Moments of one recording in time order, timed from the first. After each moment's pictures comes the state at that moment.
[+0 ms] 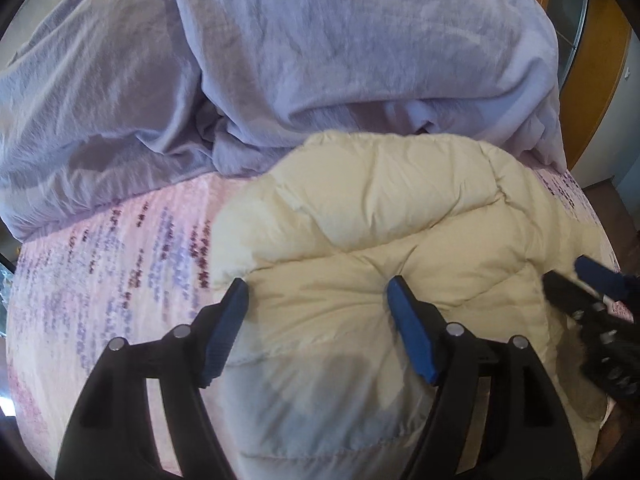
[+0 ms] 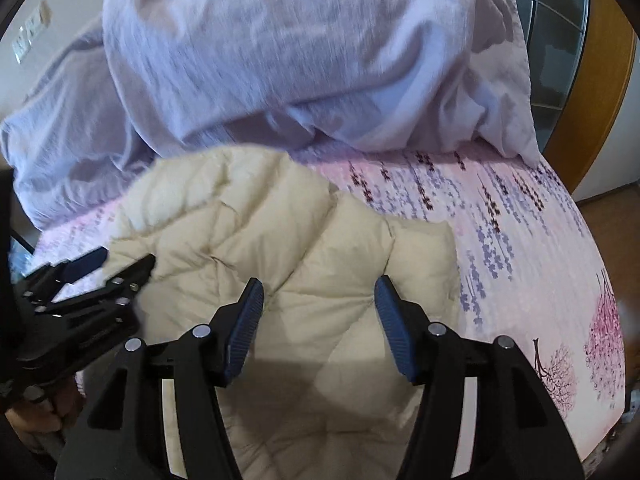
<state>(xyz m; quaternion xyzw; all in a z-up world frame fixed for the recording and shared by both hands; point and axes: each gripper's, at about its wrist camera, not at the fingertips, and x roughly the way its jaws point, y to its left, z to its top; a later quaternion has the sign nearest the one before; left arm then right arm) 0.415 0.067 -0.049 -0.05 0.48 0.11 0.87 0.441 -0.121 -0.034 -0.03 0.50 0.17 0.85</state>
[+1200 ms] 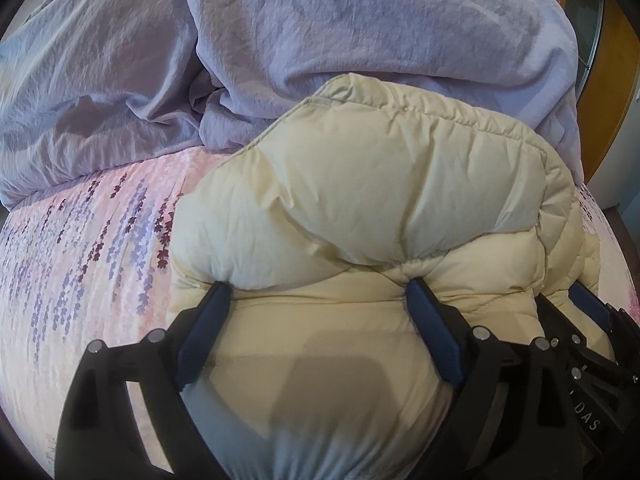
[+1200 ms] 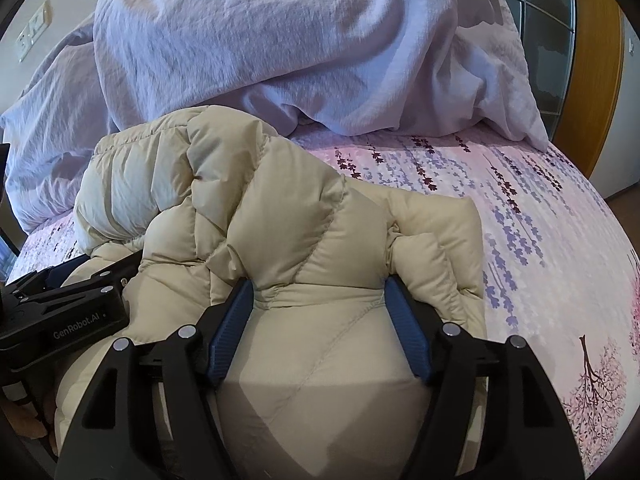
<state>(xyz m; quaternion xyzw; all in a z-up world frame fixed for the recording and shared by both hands) 0.421 0.062 -0.096 -0.08 0.45 0.14 0.88 0.440 -0.132 -0.090 -0.01 0.44 0.18 0.88</state>
